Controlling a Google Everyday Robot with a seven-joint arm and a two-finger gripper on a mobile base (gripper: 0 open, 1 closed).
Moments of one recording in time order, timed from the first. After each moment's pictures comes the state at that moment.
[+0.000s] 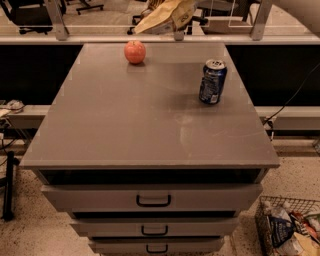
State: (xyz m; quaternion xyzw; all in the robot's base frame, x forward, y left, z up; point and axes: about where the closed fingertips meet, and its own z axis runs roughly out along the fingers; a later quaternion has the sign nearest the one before) arm 0.697 -0.049 1.114 -0.40 0.70 -0.09 0.58
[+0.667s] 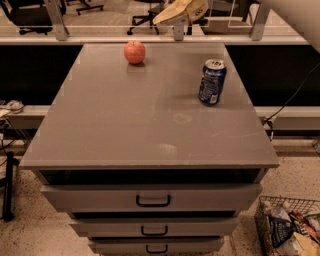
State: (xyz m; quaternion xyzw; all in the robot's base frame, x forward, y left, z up) arm 0.763 -0.098 1.111 -0.35 0.73 -0.13 0.58
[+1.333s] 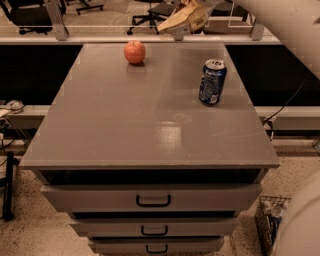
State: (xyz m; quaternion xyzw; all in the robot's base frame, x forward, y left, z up) arm 0.806 -0.112 1.070 -0.33 0.75 -0.13 0.55
